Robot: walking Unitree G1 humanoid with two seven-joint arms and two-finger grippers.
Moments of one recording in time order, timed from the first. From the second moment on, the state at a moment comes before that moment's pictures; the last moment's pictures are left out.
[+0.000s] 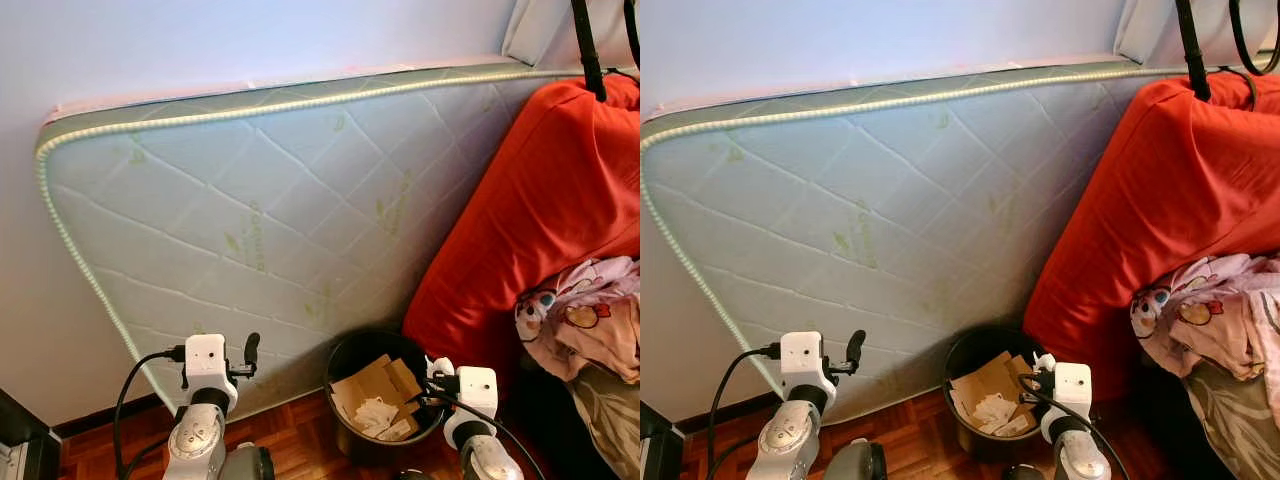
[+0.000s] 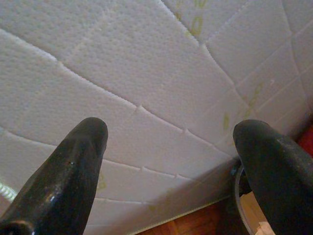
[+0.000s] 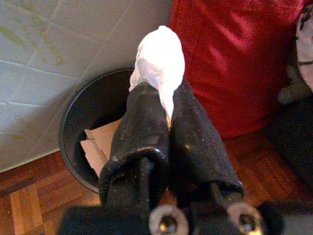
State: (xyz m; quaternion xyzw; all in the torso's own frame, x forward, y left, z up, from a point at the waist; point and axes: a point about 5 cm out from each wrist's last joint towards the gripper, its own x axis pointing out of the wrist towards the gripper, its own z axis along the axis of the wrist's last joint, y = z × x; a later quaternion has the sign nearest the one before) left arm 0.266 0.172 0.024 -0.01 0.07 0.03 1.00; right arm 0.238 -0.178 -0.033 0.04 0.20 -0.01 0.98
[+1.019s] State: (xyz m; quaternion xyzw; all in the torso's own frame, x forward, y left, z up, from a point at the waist) left arm 0.275 0.177 0.032 0.00 0.06 0.01 1.00; right arm 0.238 -0.174 -0.036 0.04 0.22 -0.01 0.97
